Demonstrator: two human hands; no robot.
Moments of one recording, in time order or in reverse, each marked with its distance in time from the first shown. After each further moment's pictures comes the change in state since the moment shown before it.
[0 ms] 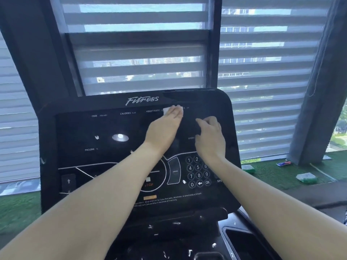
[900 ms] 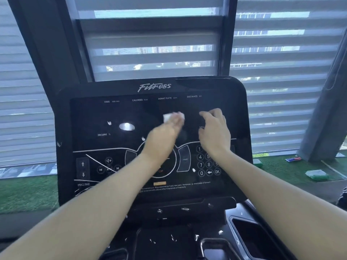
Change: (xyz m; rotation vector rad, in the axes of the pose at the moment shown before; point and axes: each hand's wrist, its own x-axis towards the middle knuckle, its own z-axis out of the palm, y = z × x) left_hand -0.060 -0.019 0.010 -0.017 0.038 0.018; right_hand -0.010 -0.011 0.010 0.016 -0.047 -0.018
